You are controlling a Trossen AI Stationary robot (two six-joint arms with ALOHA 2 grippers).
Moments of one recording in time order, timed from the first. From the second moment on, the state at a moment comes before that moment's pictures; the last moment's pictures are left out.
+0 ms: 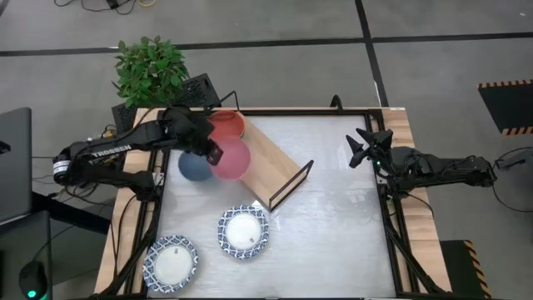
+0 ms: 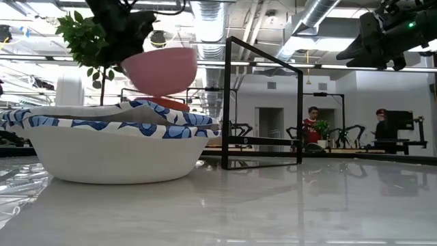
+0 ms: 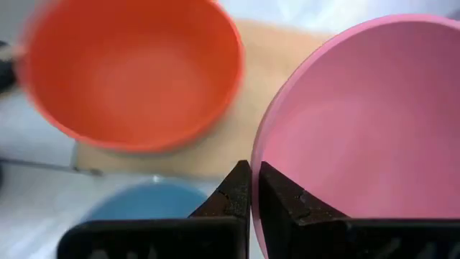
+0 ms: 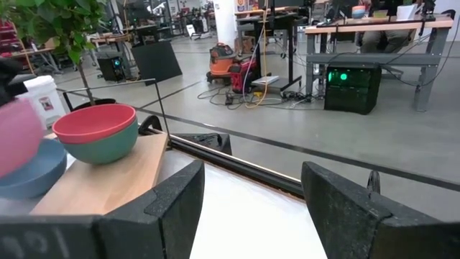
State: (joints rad) left arm 0.37 1.10 1.02 -0.77 -0.14 -0.50; right arm 0.02 0.31 0.37 -0.23 0.93 0.26
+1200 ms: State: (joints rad) left arm 0.75 1.17 1.02 -0.63 -0.19 -0.39; right arm 0.02 0.31 0.37 -0.27 0.93 0.29
